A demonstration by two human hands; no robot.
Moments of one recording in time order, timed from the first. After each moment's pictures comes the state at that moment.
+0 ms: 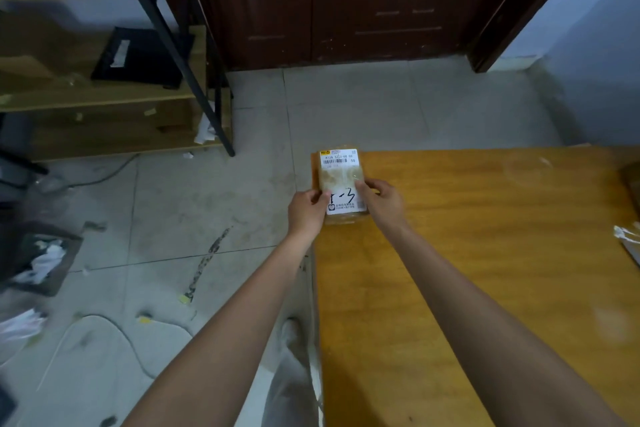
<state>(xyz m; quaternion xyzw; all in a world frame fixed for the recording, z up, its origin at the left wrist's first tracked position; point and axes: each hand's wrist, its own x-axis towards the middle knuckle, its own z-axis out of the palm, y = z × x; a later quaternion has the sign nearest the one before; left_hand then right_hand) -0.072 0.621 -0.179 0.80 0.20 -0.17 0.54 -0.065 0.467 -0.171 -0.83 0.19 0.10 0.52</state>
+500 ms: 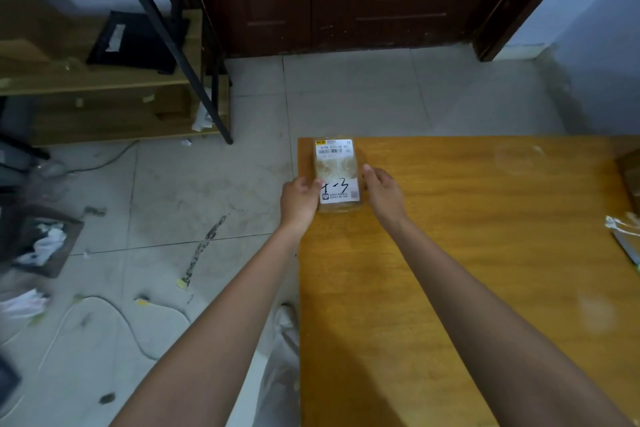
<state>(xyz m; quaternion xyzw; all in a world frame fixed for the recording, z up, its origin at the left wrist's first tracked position) -0.084 0.594 -0.180 0.81 0.23 -0.15 0.52 -0.080 0.429 -0.177 -0.81 0.18 0.12 0.55</state>
